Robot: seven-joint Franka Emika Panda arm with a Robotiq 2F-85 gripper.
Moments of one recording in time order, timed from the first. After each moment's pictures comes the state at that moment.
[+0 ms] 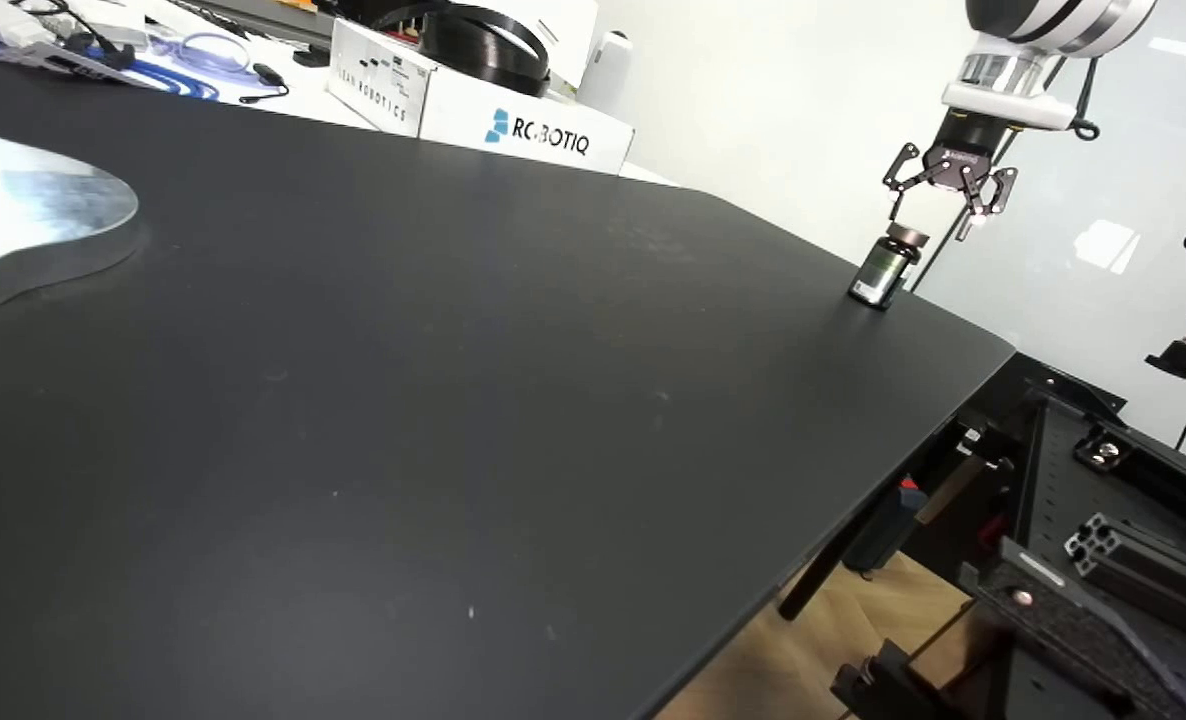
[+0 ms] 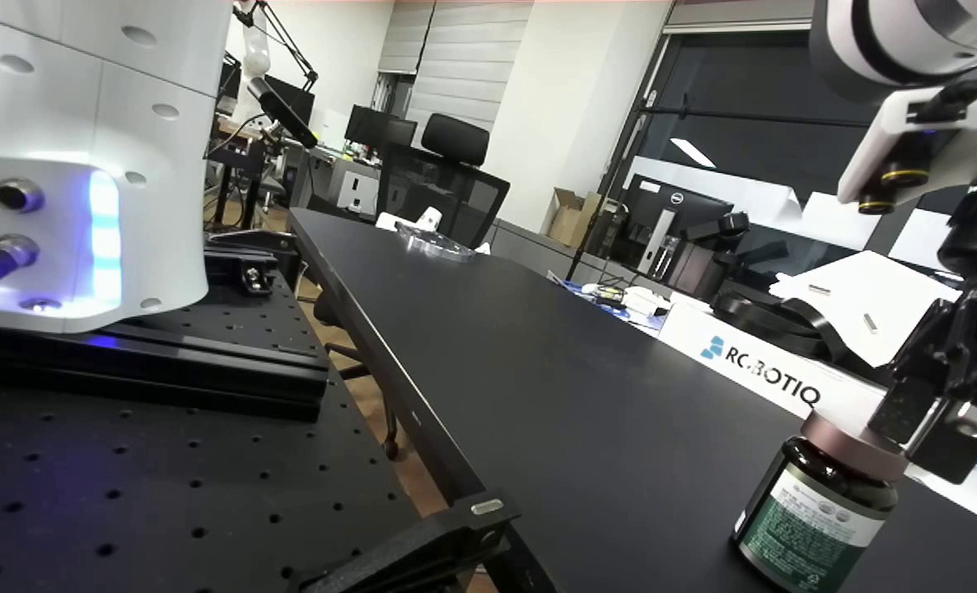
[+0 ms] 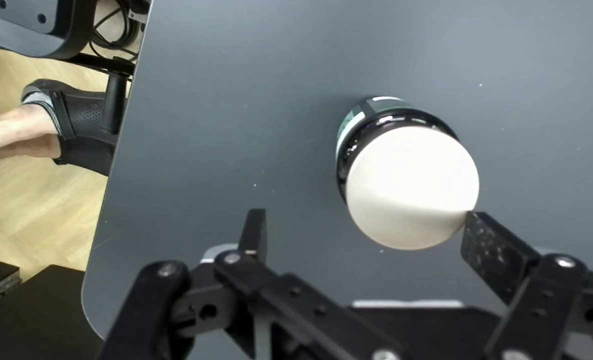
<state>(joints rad) -0.31 0.34 -0.42 -2.18 0.09 2.40 0.46</state>
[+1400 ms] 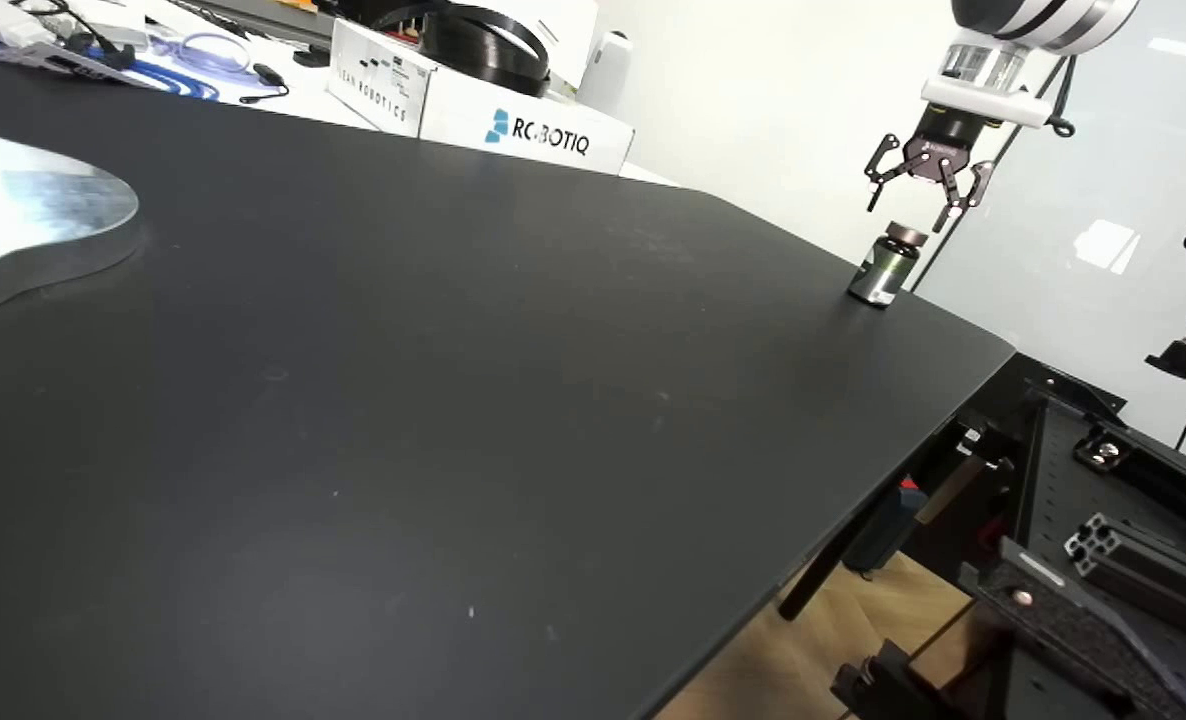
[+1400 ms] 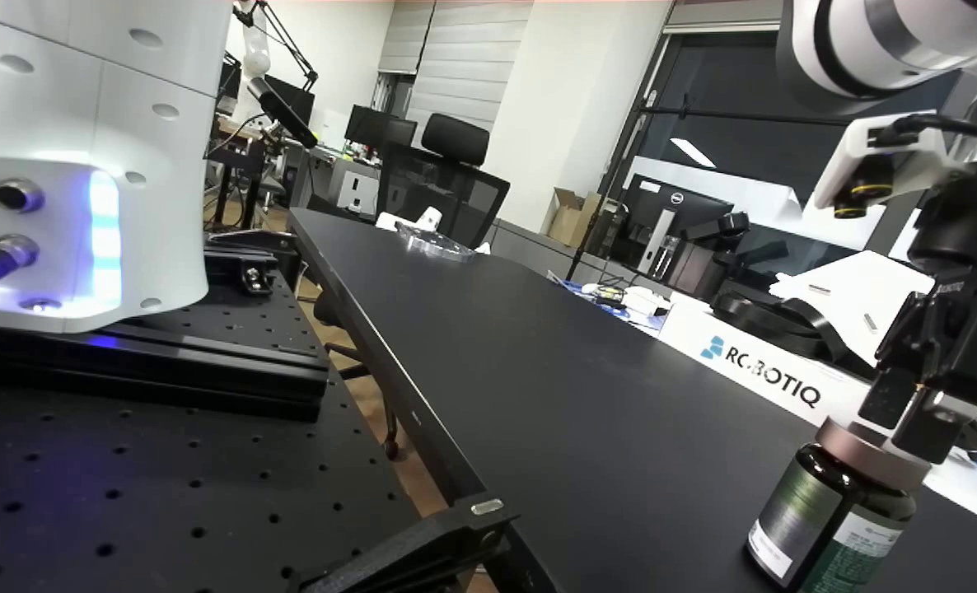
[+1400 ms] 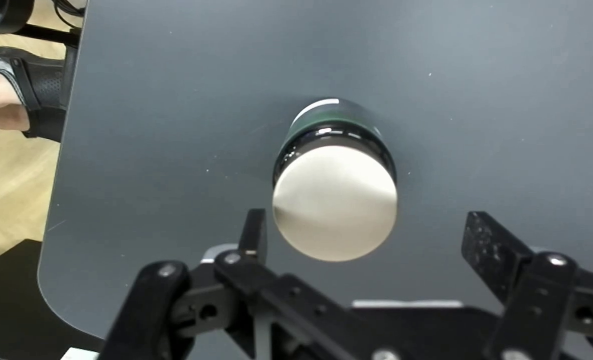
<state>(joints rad) -0.26 0.34 -0.42 -2.19 0.09 2.49 0.50</state>
